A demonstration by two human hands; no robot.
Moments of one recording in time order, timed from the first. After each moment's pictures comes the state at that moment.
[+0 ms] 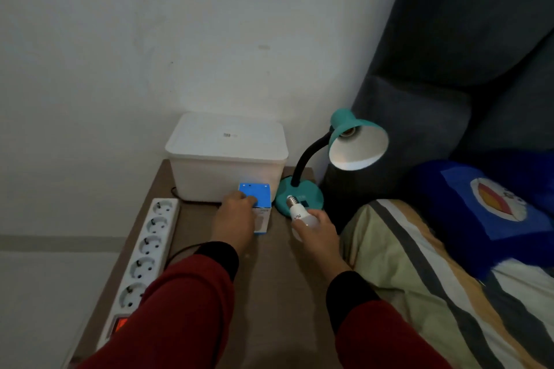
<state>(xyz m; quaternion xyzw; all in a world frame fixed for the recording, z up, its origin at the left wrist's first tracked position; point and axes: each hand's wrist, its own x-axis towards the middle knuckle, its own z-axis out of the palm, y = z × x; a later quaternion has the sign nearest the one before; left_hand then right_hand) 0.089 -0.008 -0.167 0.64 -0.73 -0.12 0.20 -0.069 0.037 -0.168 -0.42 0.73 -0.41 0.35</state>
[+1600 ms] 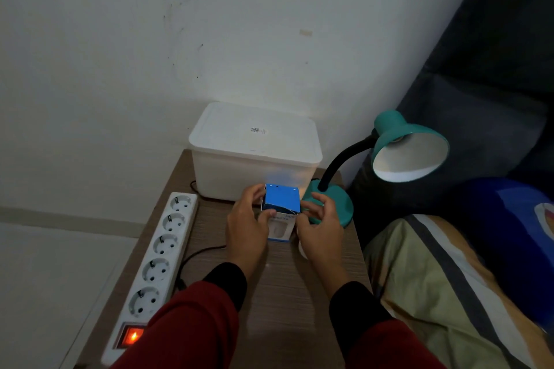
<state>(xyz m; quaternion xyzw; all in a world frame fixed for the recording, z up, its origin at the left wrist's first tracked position) 0.097 -0.017 -0.202 0.61 -0.54 -0.28 0.50 -0.019 0.002 -0.174 -0.49 0.65 -0.49 0.33</state>
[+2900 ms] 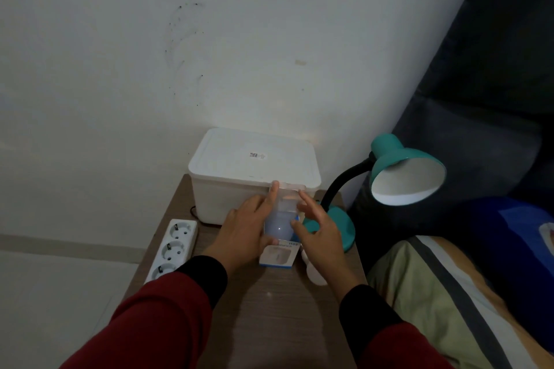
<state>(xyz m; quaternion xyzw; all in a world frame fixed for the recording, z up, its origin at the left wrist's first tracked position) 0.127 -0.053 -0.173 0.53 -0.81 -0.11 0.20 -0.033 -0.031 -0.167 -0.61 0.60 -0.42 0.31</state>
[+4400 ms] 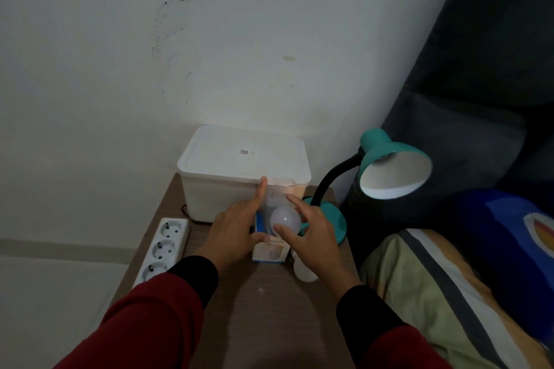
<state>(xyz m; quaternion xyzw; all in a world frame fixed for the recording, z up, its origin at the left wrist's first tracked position) 0.125 -0.048 -0.178 0.56 -0.78 -0.18 0.23 -0.041 -0.023 -0.165 -0.68 0.60 -0.35 0.23</state>
